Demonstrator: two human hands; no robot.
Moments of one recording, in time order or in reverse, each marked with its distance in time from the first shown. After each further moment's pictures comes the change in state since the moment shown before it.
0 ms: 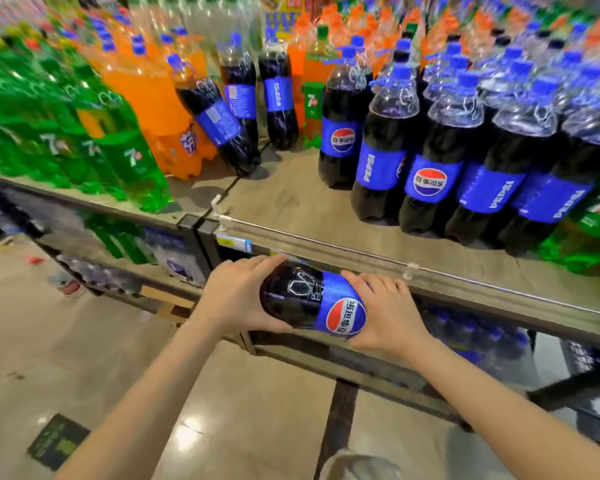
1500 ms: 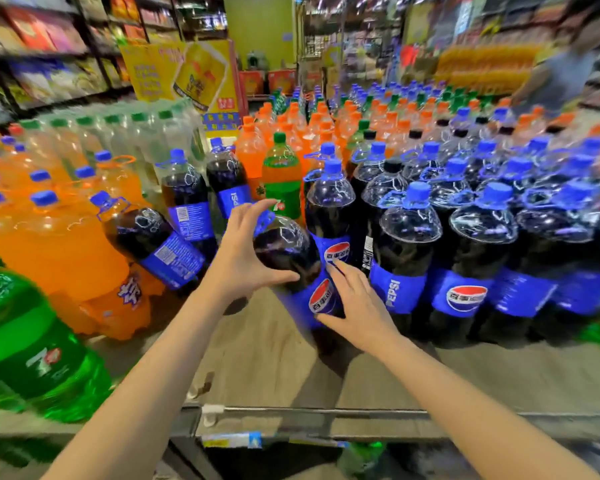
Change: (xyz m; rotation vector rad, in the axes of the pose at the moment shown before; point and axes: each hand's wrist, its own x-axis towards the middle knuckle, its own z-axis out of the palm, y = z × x) left_hand 0.325 -0.156 -0.057 -0.604 0.382 0.354; right_hand 0.288 0.027 -0.012 0.174 0.376 0.223
